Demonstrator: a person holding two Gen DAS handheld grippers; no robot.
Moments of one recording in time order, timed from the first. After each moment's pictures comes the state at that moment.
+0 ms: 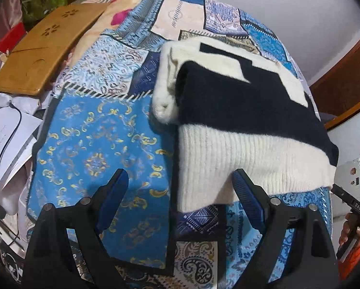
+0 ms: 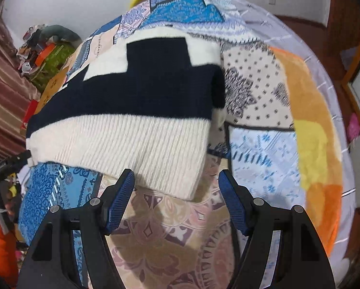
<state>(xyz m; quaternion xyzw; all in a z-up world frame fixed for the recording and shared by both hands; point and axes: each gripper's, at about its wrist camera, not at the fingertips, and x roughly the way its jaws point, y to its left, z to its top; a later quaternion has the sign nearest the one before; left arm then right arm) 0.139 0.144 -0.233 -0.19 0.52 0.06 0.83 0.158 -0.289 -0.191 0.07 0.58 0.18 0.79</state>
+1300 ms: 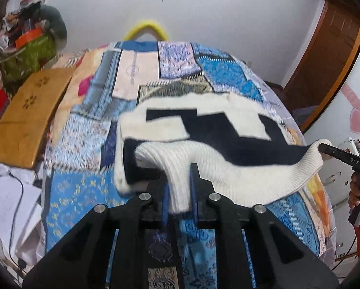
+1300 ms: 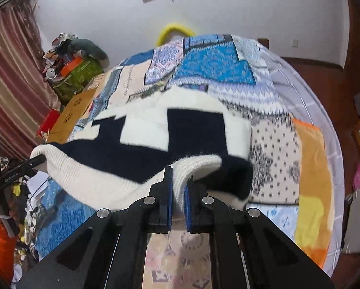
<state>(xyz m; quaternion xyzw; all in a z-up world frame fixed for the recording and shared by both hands) 0.160 0.105 -0.147 -0.10 0.41 -0.01 0.91 0.205 -0.255 -0.120 0.04 0.48 0.24 0.85</state>
